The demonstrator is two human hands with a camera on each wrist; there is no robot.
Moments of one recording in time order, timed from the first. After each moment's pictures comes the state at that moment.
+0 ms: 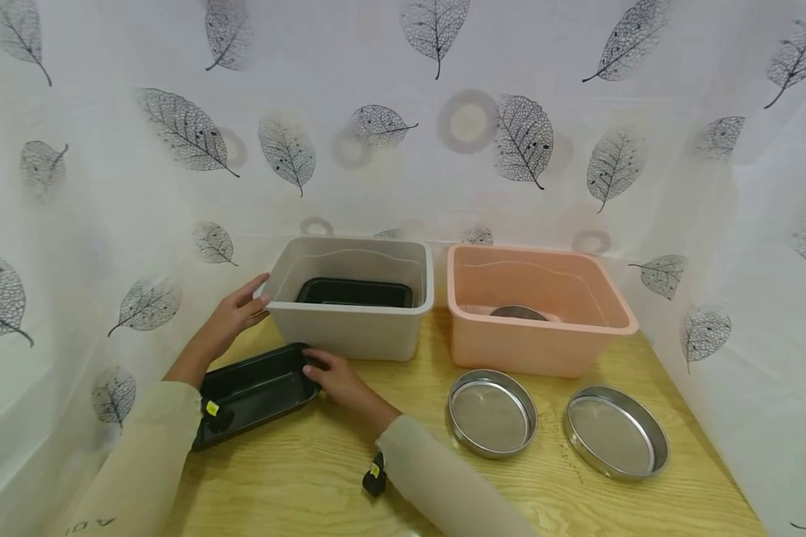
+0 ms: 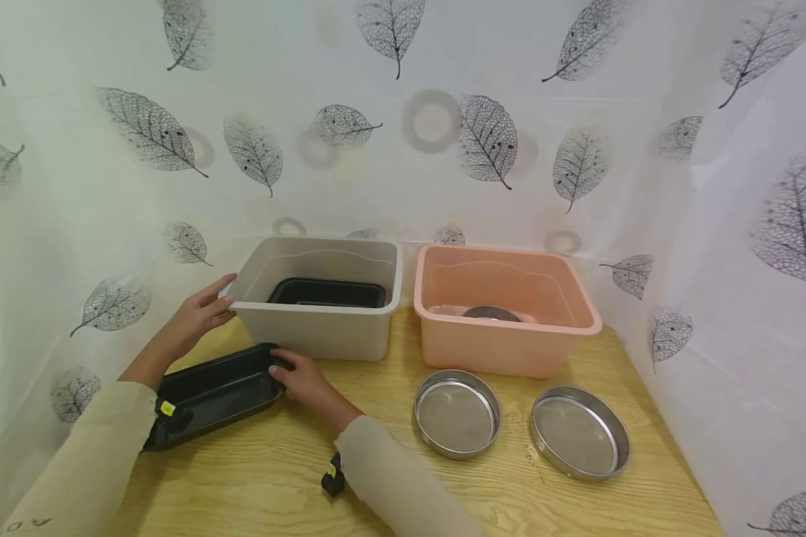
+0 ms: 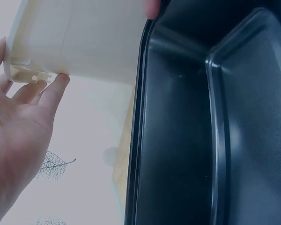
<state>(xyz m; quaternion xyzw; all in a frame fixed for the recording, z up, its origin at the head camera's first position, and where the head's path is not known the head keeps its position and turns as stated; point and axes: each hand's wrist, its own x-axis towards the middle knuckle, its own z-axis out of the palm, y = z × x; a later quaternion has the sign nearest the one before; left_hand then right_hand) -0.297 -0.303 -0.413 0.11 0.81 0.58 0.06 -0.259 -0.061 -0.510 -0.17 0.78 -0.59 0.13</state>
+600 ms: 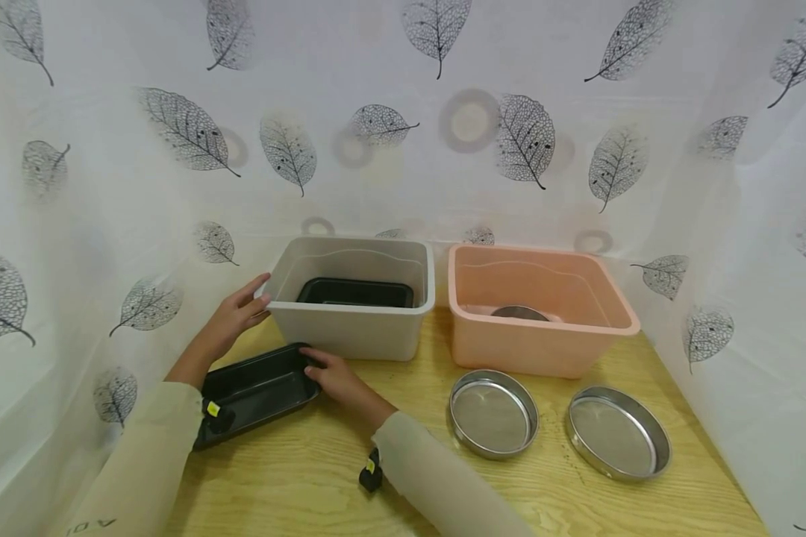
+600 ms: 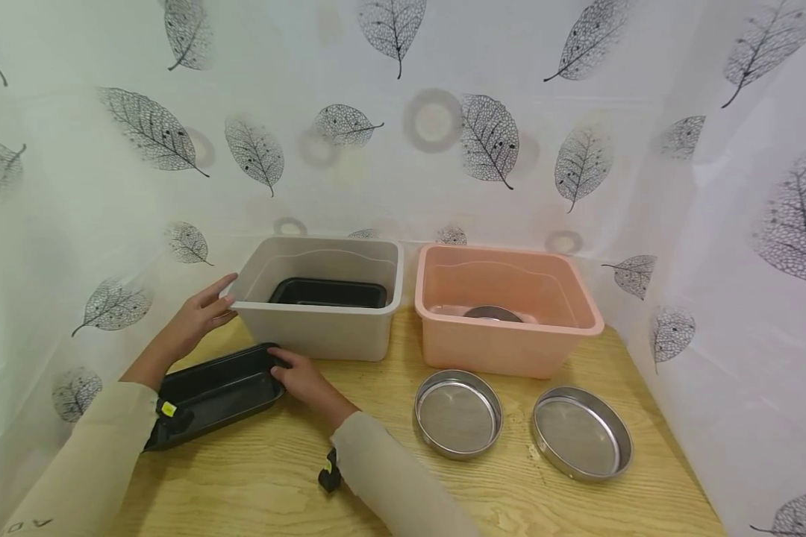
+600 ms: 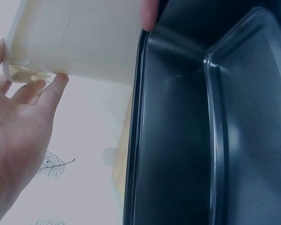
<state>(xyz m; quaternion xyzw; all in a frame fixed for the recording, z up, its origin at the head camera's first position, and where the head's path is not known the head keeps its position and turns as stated) -0.297 -0.303 -0.414 0.11 0.80 0.59 0.06 -0.265 -0.069 -0.509 -0.16 0.78 -0.58 0.14</state>
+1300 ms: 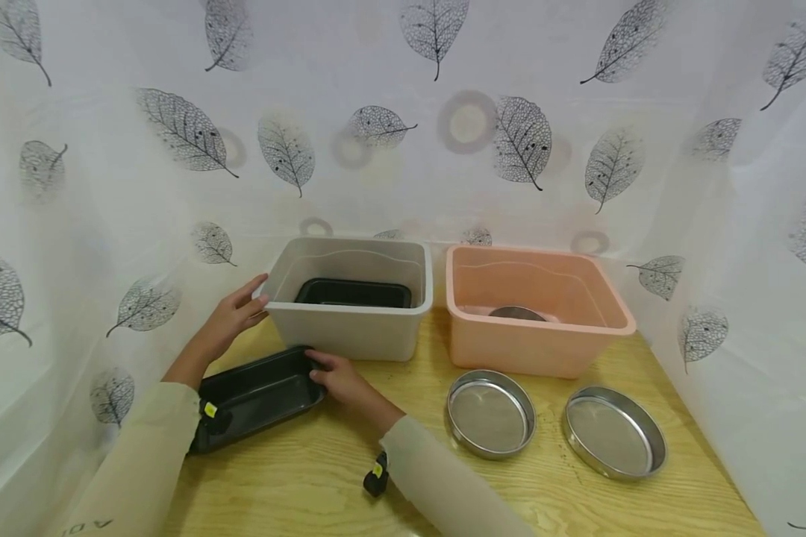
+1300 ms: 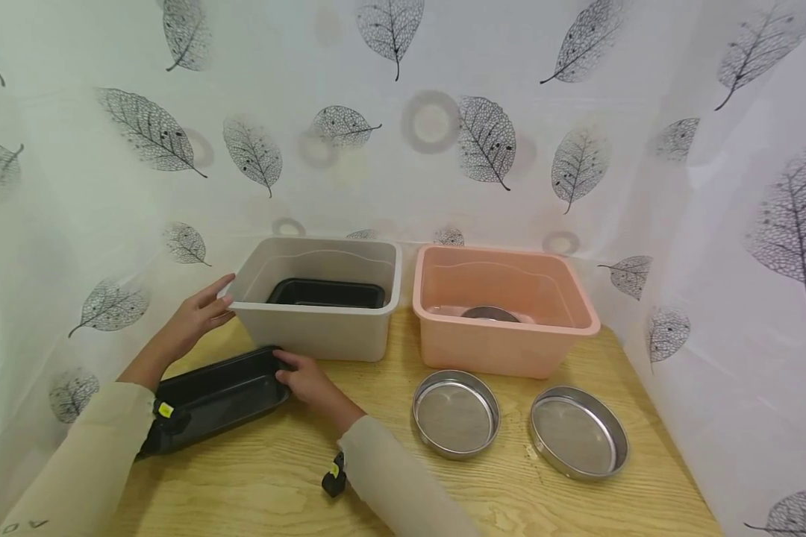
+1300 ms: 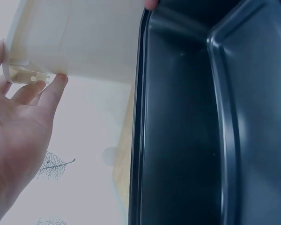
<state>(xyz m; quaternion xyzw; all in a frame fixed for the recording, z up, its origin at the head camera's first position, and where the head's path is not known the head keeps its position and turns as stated) -0.295 -0.302 -0.411 0.11 0.80 0.58 0.06 -0.257 -0.057 -0.509 -0.15 0.73 -0.65 0.17</state>
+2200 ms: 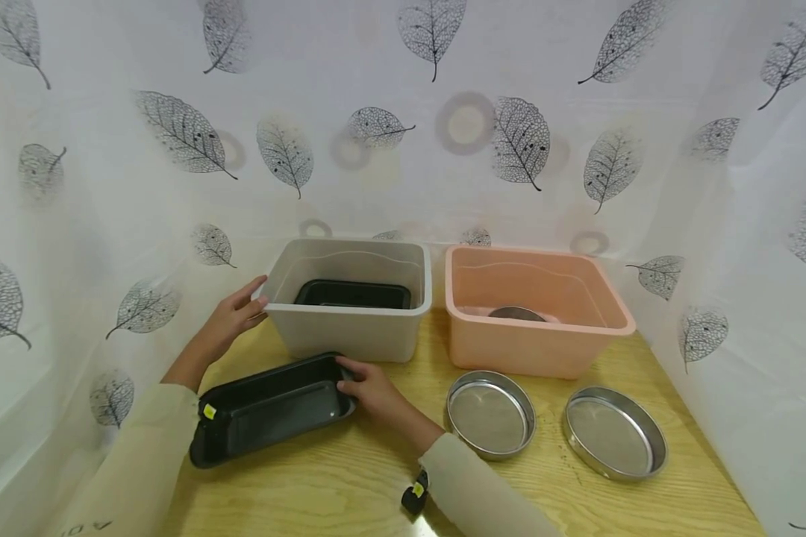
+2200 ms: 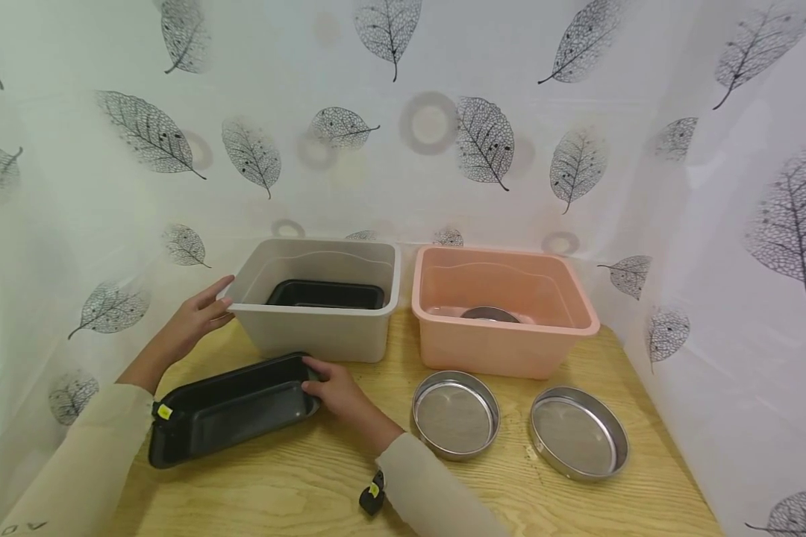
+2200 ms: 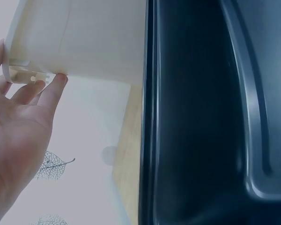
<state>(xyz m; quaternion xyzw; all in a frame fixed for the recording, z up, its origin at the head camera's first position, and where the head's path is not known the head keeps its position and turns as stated) -0.297 -0.302 -0.411 0.11 0.80 0.59 0.07 -0.240 0.002 -0.506 -0.14 0.71 -0.67 0.17</state>
